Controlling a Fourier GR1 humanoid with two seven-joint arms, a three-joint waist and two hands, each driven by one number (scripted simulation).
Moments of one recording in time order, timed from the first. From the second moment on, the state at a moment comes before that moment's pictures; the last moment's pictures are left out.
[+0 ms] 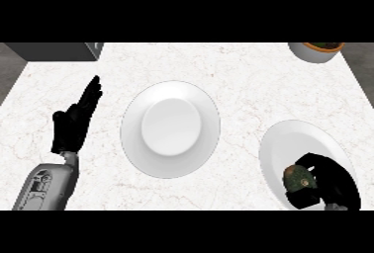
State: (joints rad) left arm -0.26 0.21 0.00 -1.37 -0.07 0.06 0.05; right arm 0.10 -0.27 0.14 -1.66 0.84 0.12 0.72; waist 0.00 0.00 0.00
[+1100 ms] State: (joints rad) left arm -0.25 0.19 0.02 -1.41 -0.08 0.03 0.10; right arm 0.09 -0.30 0.27 -1.96 1.03 -0.09 0.42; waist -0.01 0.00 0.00
